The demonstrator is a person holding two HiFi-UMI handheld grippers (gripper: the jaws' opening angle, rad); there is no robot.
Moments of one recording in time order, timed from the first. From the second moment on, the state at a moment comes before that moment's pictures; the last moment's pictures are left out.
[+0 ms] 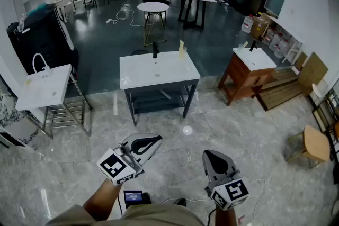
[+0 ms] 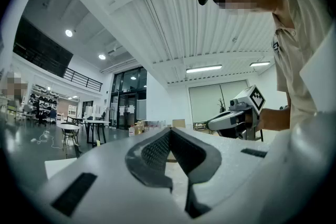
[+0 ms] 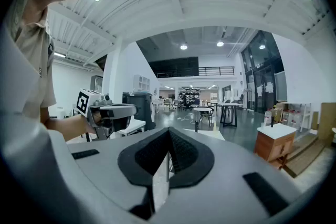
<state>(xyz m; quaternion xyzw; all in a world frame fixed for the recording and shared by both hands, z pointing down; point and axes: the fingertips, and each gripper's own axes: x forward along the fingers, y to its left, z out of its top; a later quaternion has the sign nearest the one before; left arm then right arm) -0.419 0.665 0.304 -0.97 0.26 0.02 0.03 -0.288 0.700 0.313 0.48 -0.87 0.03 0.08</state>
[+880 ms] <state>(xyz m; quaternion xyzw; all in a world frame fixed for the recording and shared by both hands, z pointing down) -0.439 0.650 0.306 -0.97 0.24 0.02 0.03 -0.313 0.686 0.312 0.49 -0.87 0.04 0.07</state>
